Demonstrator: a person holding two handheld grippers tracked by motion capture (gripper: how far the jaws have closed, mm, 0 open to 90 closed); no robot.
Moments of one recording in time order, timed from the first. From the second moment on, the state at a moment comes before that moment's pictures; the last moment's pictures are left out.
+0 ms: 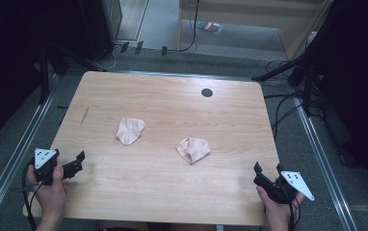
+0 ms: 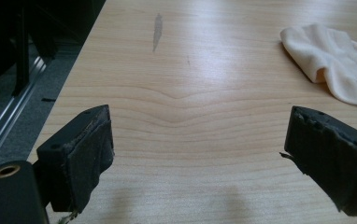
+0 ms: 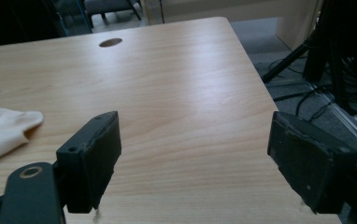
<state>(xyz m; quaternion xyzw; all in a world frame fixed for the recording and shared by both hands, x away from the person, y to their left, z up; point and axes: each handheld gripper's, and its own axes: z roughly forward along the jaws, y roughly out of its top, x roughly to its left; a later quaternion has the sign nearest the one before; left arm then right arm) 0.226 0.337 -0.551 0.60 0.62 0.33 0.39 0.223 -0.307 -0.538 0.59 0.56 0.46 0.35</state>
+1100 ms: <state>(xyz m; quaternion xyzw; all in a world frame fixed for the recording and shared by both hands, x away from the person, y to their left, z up) 0.225 0.328 -0.551 0.61 0.60 0.36 0.37 0.285 -0.135 -0.509 0.47 0.70 0.47 0.26</state>
